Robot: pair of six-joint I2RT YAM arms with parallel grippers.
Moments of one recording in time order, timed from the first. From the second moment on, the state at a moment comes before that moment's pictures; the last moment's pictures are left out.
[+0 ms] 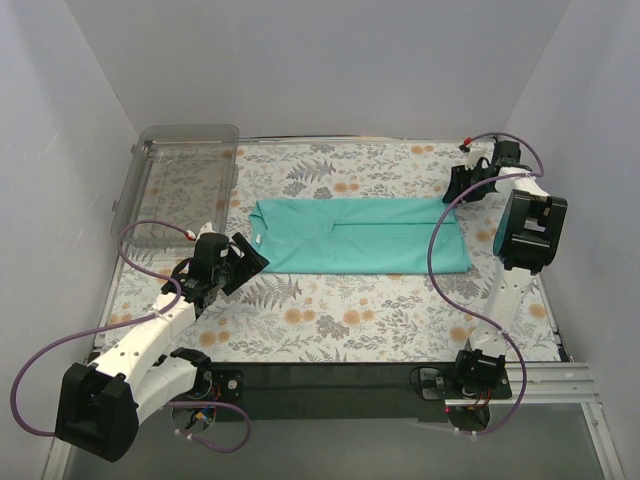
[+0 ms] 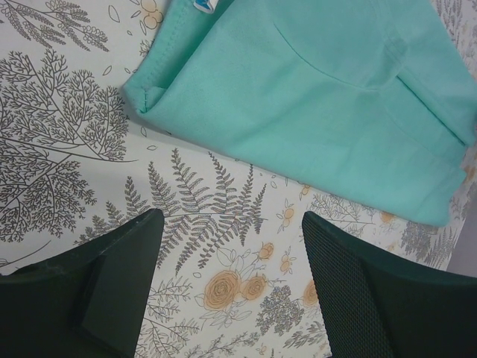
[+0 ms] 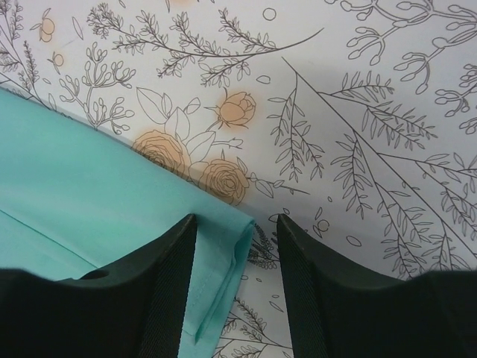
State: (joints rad) left arm -0.34 0.97 0.53 -0.30 -0.01 -0.91; right arm -0.22 2.25 1.72 -0.50 -0.59 -0.36
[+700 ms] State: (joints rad) left arm -0.34 0.97 0.53 -0.29 -0.01 -0.91; right arm -0.32 2.16 1.55 -0.50 -0.65 -0.36
